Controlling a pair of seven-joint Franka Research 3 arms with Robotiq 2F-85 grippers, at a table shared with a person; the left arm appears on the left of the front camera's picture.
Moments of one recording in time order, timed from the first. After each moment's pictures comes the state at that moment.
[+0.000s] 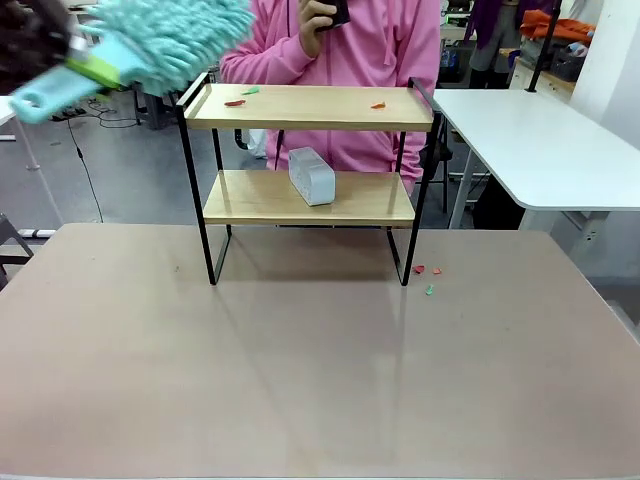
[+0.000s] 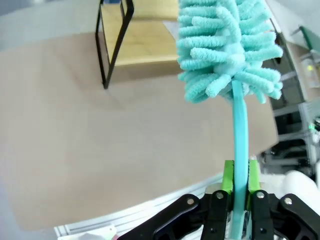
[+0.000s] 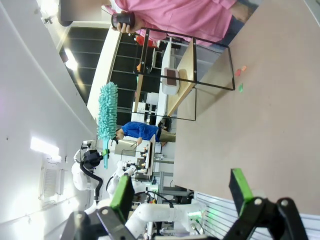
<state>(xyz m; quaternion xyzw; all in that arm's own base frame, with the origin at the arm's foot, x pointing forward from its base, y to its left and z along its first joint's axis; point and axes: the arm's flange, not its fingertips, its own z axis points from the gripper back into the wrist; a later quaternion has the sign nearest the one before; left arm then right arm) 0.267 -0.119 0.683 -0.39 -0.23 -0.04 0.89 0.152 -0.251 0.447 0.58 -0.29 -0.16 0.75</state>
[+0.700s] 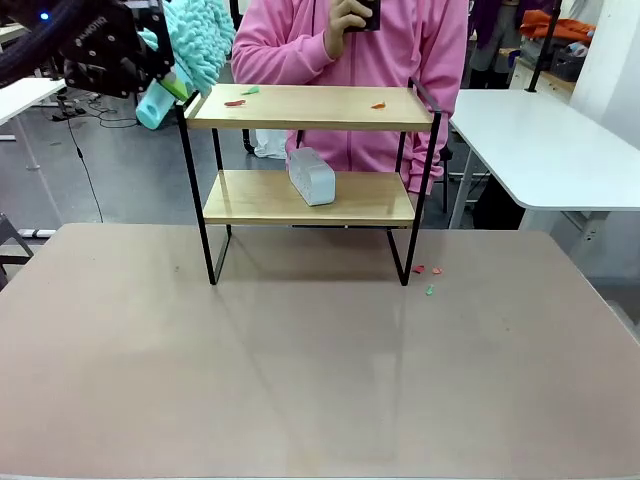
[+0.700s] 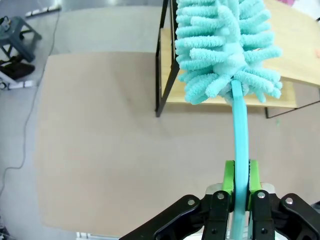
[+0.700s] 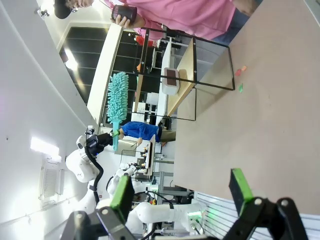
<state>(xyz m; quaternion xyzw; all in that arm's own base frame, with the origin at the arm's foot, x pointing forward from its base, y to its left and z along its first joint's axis) 0.335 -0.178 0.666 -0.23 -0.28 0.04 0.93 0.152 -0.251 0.447 0.58 -0.29 -0.16 0.75</state>
